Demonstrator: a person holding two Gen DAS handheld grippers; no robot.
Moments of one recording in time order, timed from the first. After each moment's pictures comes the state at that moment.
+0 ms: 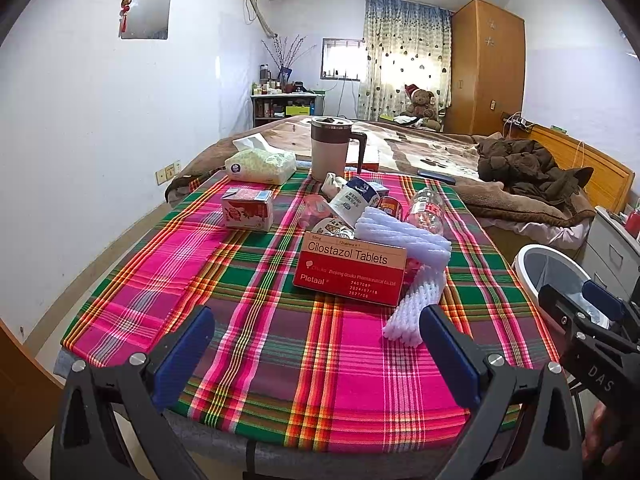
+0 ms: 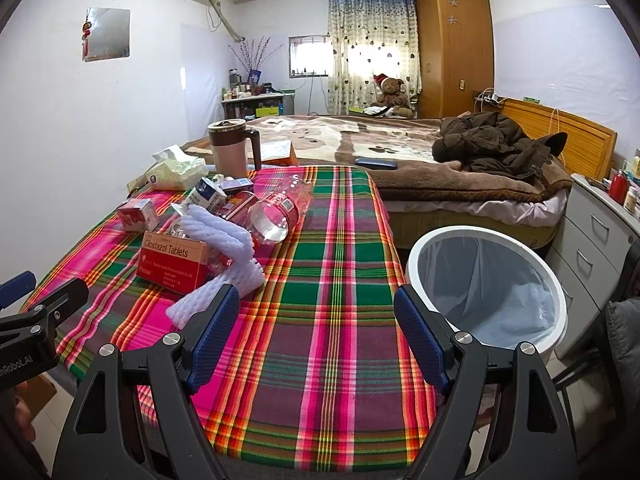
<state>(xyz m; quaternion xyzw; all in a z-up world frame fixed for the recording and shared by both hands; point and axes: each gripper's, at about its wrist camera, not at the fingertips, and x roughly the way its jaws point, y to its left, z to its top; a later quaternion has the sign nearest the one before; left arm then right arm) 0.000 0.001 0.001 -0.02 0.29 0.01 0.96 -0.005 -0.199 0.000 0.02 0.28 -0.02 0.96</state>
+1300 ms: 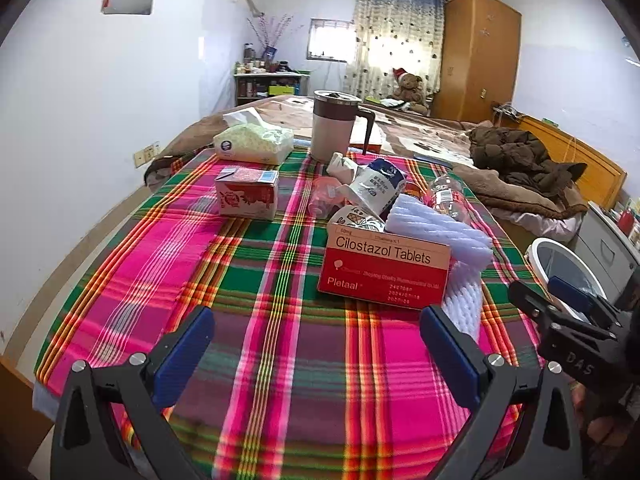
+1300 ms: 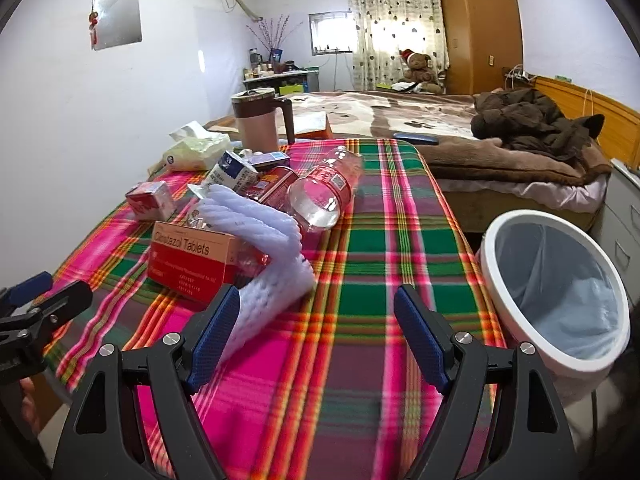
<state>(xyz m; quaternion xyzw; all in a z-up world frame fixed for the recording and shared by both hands) 0.047 0.049 -0.023 -0.03 0.32 -0.05 0.94 0.046 -0.169 -0.028 0.04 0.31 0.02 0.95</state>
